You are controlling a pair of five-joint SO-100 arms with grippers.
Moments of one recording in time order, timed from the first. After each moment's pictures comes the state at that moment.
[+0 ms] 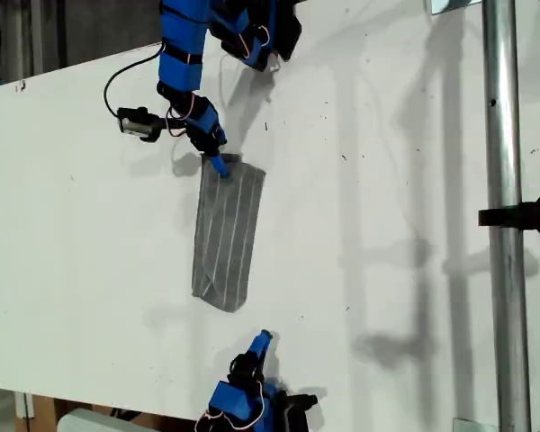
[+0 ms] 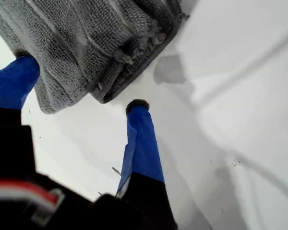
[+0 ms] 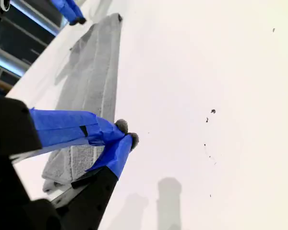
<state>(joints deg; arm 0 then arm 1) 0.1 198.9 169.7 74.5 -86.9 30.6 113.0 137.2 49.5 52.8</state>
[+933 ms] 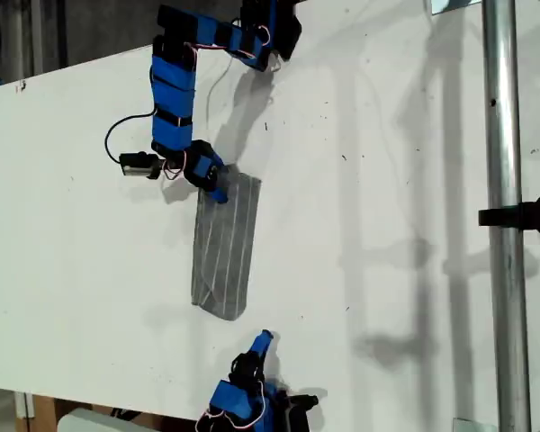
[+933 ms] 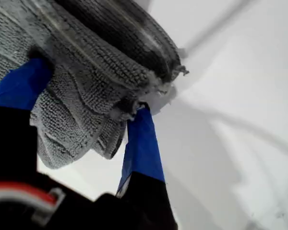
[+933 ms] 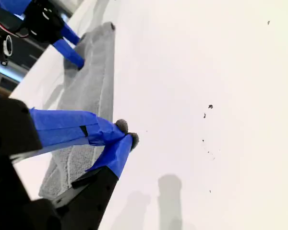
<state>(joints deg) 0.3 198.9 170.3 74.5 -85.2 26.1 71.4 96.9 57.6 61.4</state>
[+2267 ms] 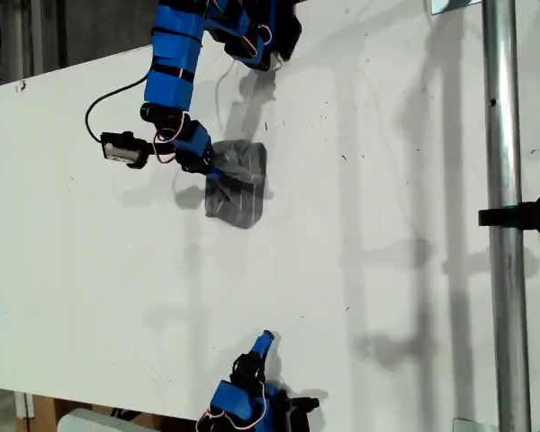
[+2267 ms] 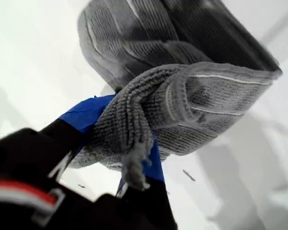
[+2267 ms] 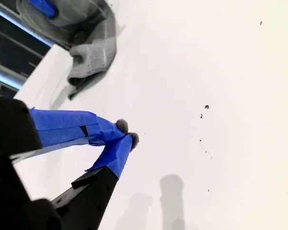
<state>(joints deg) 2.8 198.9 170.3 74.5 -84.1 19.3 101.6 104.1 66.3 61.8</state>
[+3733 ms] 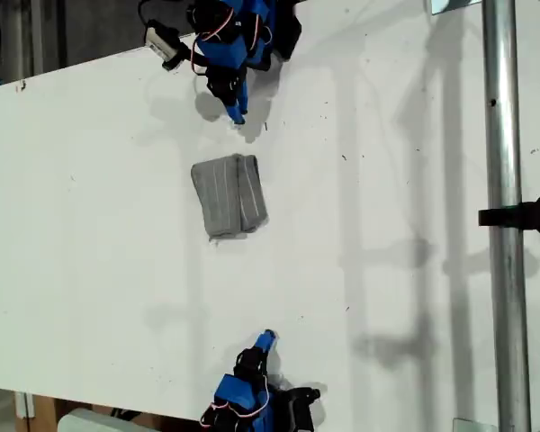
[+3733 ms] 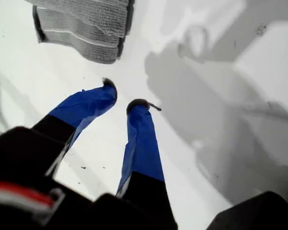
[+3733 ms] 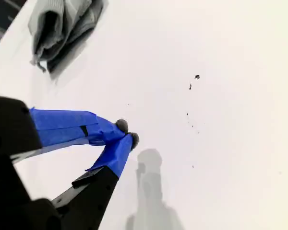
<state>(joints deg) -1.5 199.0 178.4 74.5 -81.2 18.1 188.0 166.2 83.0 86.0</state>
